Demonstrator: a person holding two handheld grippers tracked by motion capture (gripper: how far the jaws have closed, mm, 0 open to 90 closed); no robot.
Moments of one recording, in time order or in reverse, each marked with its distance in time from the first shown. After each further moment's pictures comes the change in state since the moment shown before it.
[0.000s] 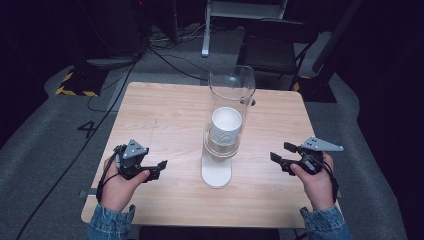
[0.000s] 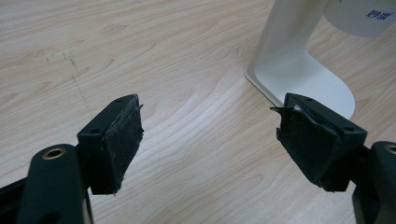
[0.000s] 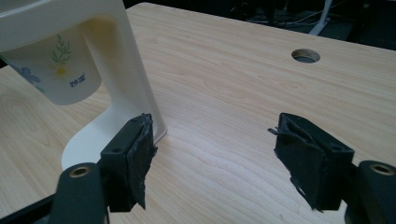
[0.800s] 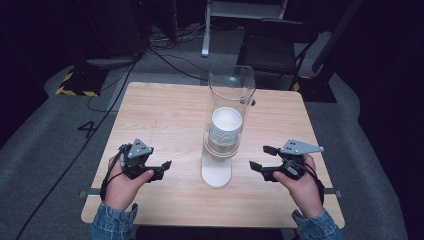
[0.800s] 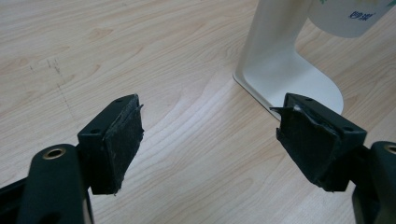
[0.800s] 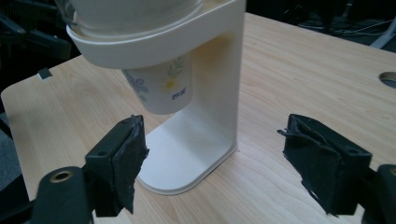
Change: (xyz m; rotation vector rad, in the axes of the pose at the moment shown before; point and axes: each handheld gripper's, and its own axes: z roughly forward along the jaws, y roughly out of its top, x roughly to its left) left arm -0.007 0.006 0.004 0.005 -0.024 0.034; right arm 0.055 0.017 0.017 0.015 0.172 -0.098
